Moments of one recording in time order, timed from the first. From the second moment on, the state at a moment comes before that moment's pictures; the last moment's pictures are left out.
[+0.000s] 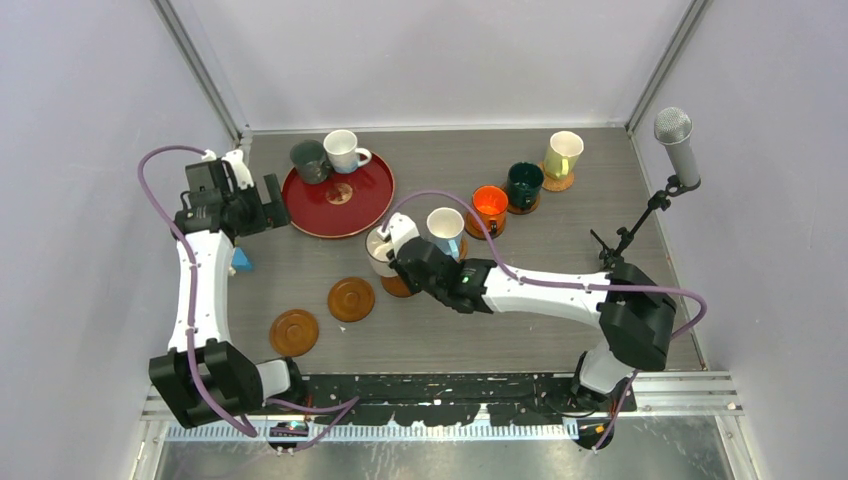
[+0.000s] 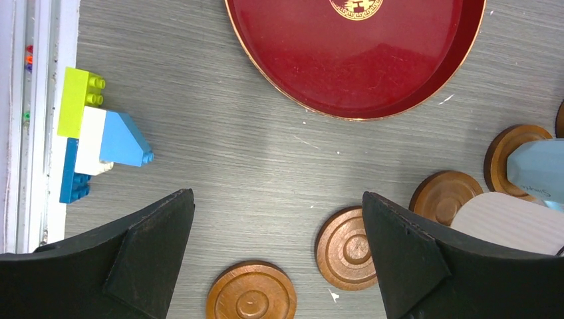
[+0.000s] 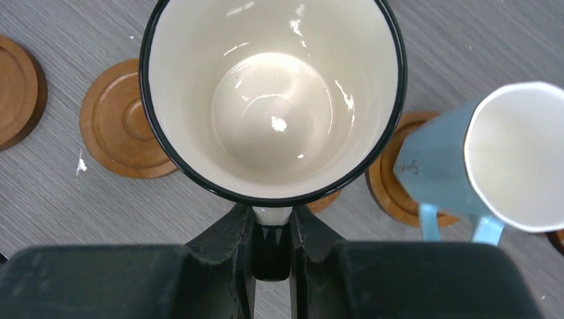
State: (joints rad) left arm 0.25 1.23 1.19 -0.75 0.20 -0.05; right arm 1.10 1.60 1.10 -0.09 0.36 0.16
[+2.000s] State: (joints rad) left arm 0.25 1.10 1.03 -0.72 0.19 -0.02; right arm 1.18 1.79 1.17 -0.28 0.56 0.62
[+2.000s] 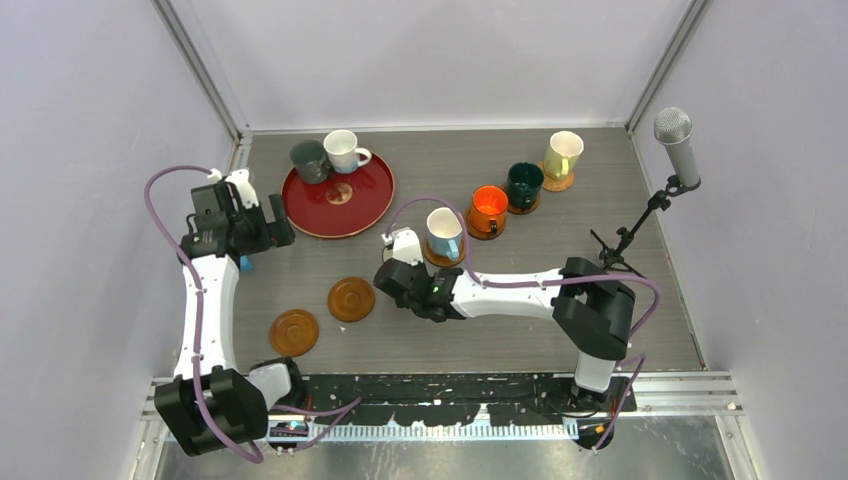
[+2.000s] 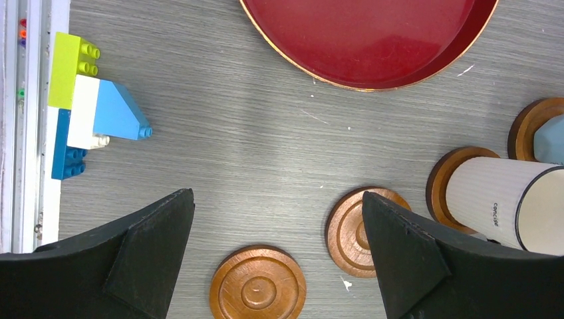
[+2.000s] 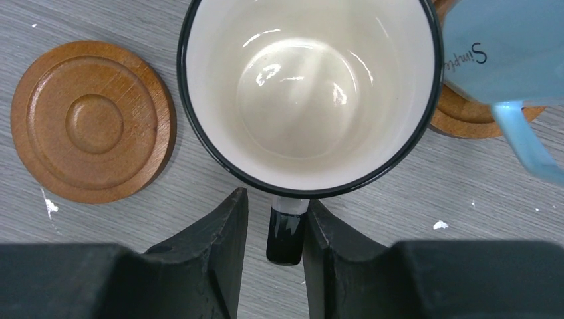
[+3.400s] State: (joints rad) left arm -0.08 1.96 1.88 -0.76 -0.21 -0.31; right arm 0.76 1.51 1.41 -0.45 0.31 0.34
